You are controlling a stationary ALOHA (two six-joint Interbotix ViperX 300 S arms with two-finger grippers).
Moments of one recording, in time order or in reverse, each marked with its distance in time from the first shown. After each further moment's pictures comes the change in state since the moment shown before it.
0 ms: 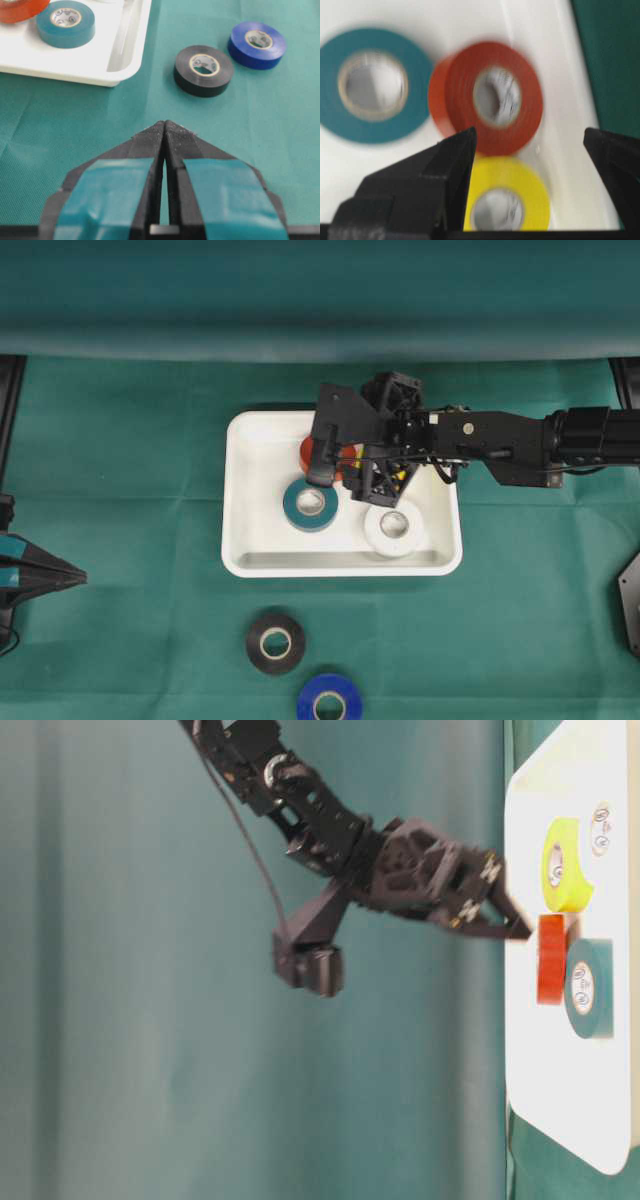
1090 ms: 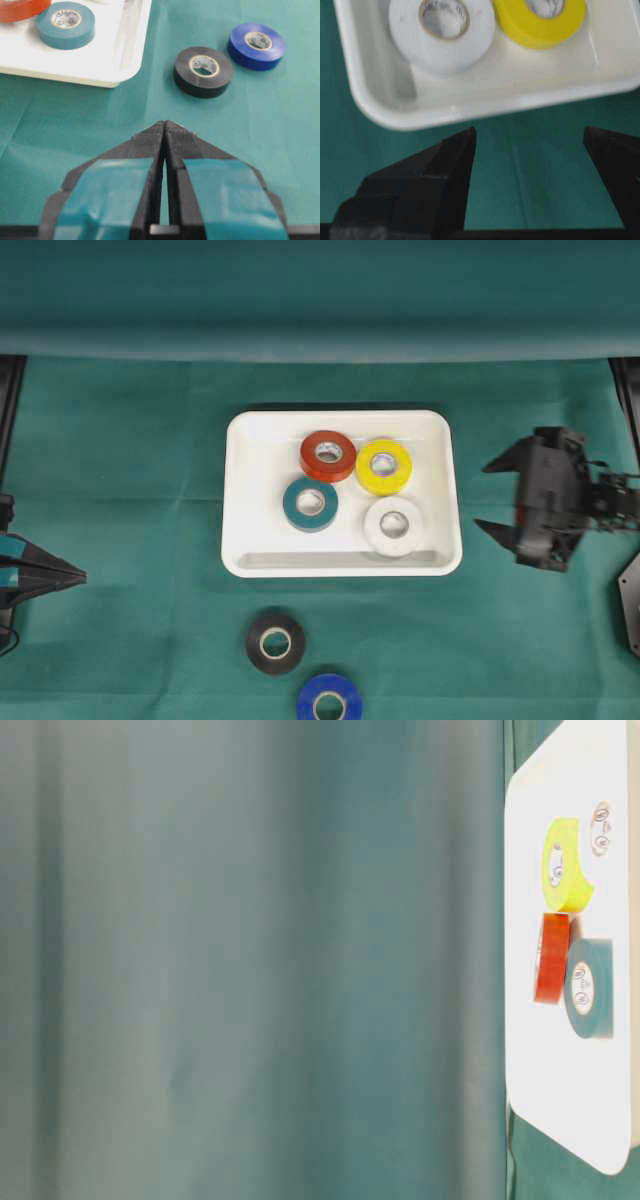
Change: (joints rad) left arm 0.000 -0.005 0.002 0.000 0.000 0.000; right arm -0.002 -0.706 0.719 0.000 -0.241 0.011
